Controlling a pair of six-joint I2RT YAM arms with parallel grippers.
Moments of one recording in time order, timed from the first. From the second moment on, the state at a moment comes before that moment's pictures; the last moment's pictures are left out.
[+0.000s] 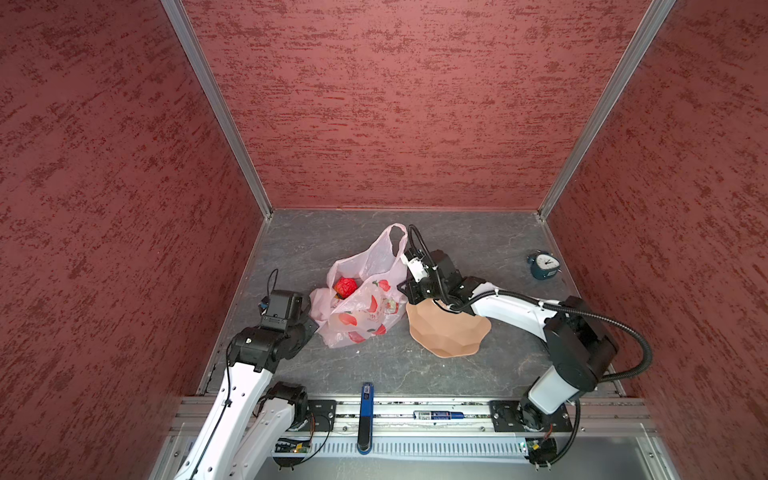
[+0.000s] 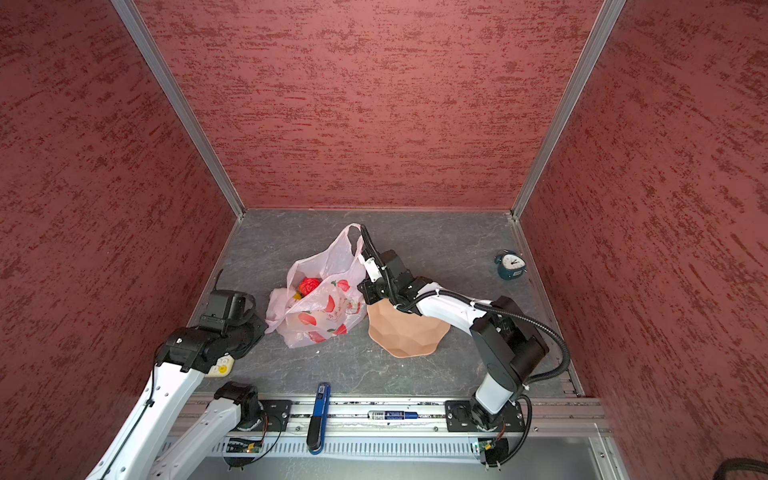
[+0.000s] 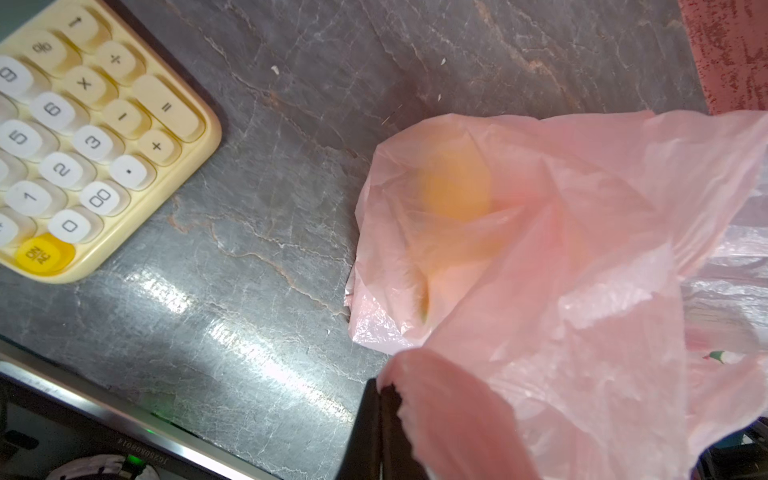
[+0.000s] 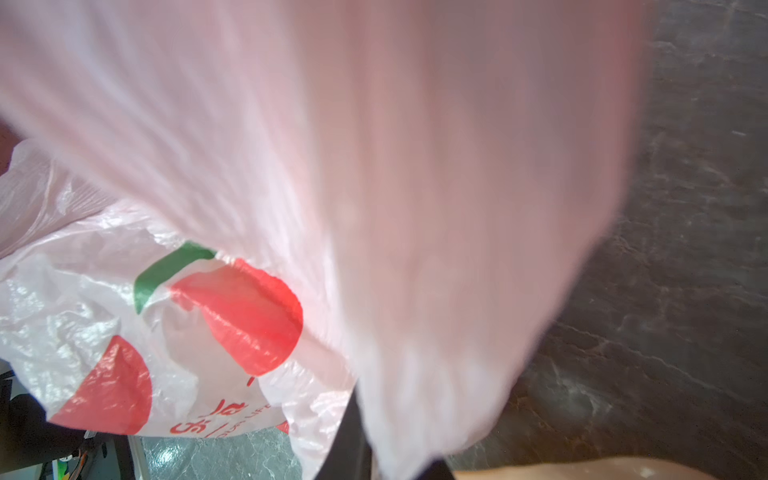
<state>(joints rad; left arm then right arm) -0.19 0.69 0.75 -1.12 -0.06 -1.02 0.71 1.66 1.03 -0.04 -0.28 0.31</state>
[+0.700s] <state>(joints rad) -0.18 0.80 1.18 -1.13 -0.02 -0.88 0.71 1.65 0.99 0.04 -0.27 0.31</state>
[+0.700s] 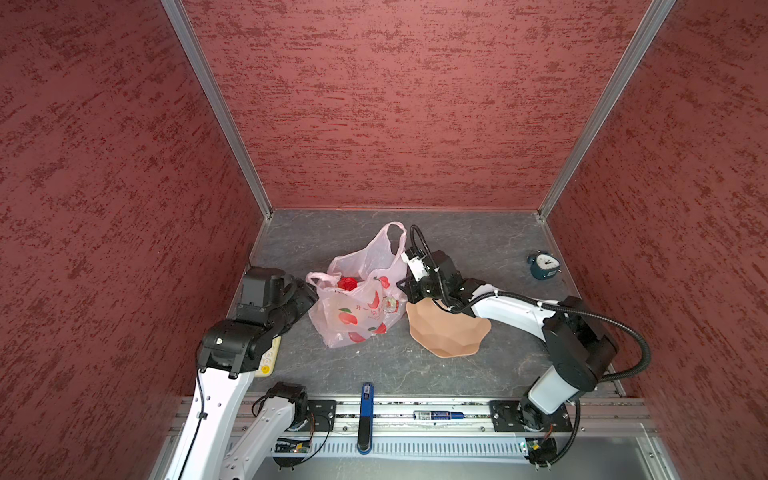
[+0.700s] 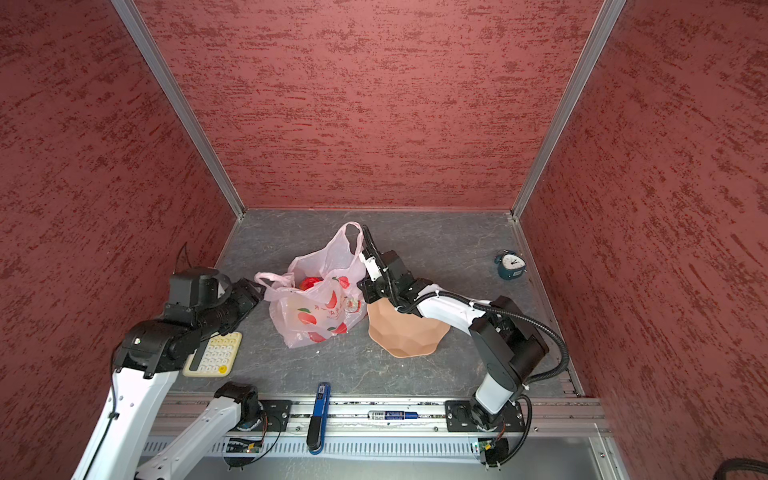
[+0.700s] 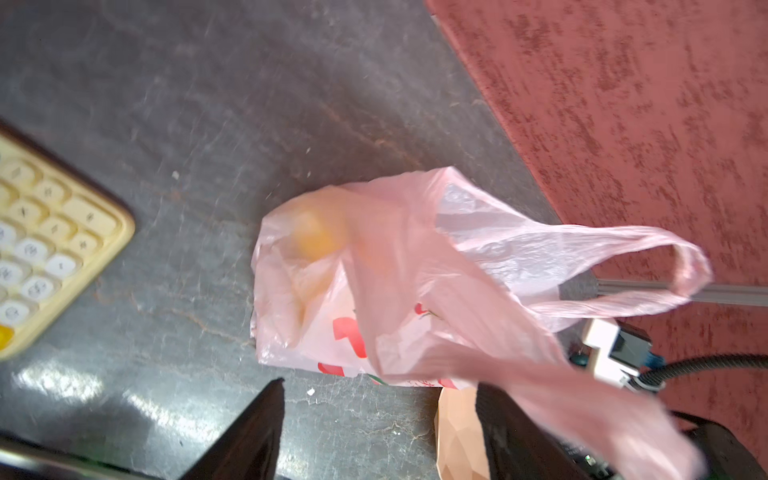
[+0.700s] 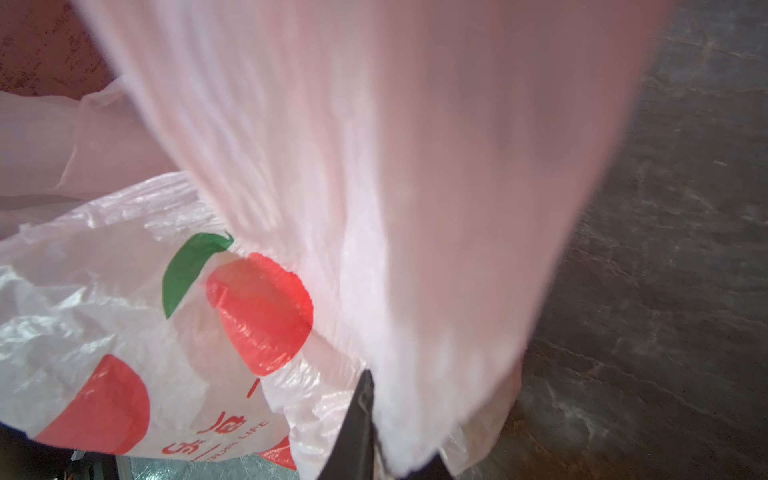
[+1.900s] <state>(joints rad) -0.27 1.57 1.42 -1.34 -0.01 -0.44 0.71 1.60 0.98 0.06 -0.25 0.30</state>
